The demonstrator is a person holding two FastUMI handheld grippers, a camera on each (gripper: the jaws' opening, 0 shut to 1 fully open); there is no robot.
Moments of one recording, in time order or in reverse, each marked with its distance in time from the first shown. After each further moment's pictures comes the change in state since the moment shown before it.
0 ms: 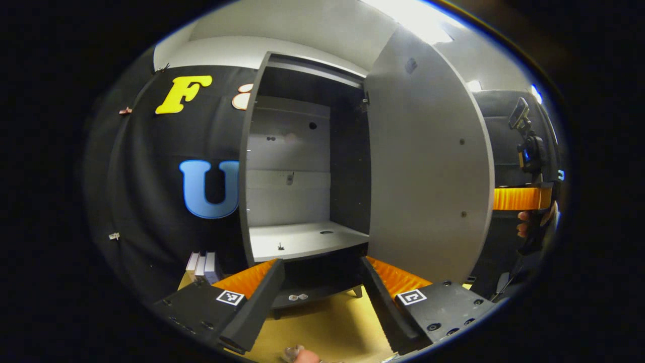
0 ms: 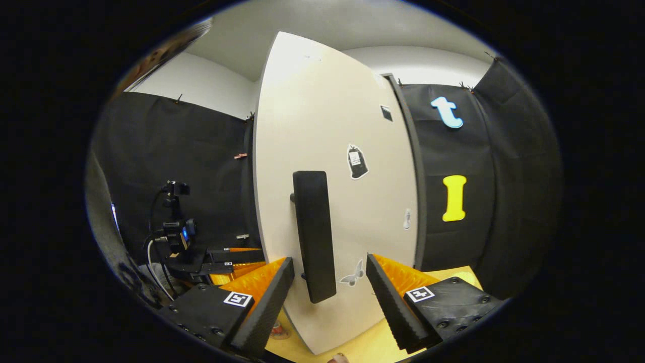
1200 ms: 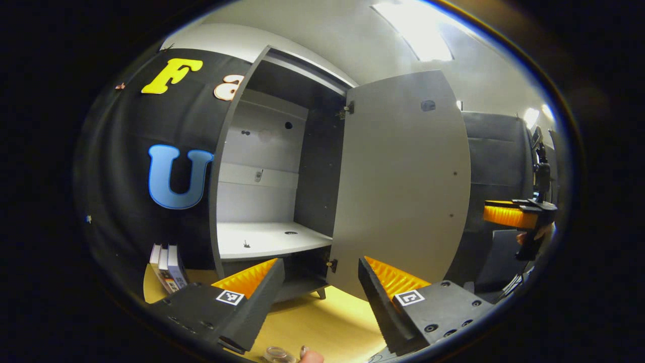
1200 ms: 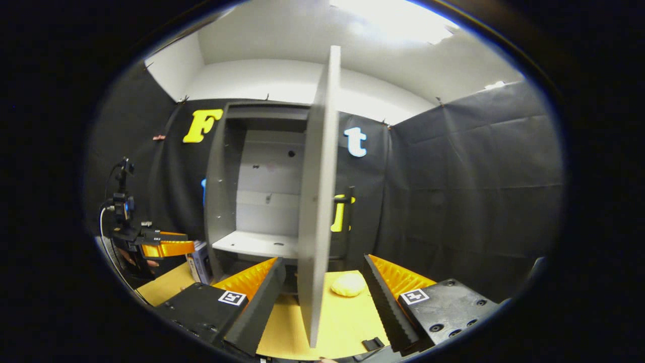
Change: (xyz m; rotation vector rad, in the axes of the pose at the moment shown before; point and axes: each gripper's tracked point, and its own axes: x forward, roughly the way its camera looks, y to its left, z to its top) left arm 0.008 -0.037 0.009 -0.041 -0.033 -0.247; right arm -0.173 -0.100 0.046 -0.204 -0.094 -0.668
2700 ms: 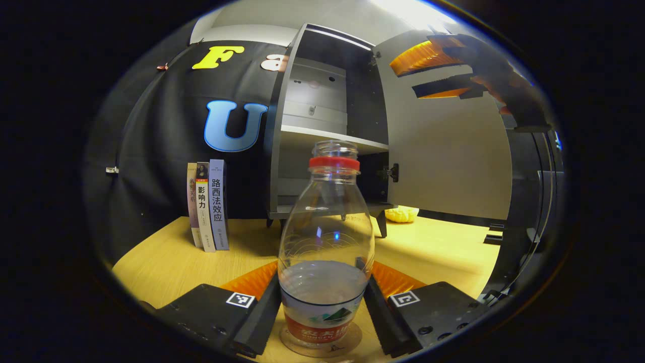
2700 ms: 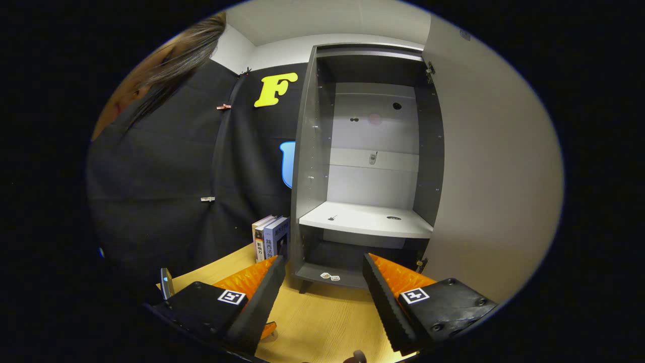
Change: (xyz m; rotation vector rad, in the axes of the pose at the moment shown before) left arm -0.048 0.081 -0.322 0.003 0.052 0.254; right arm 0.089 0.282 -0.150 -0.025 0.175 0.460
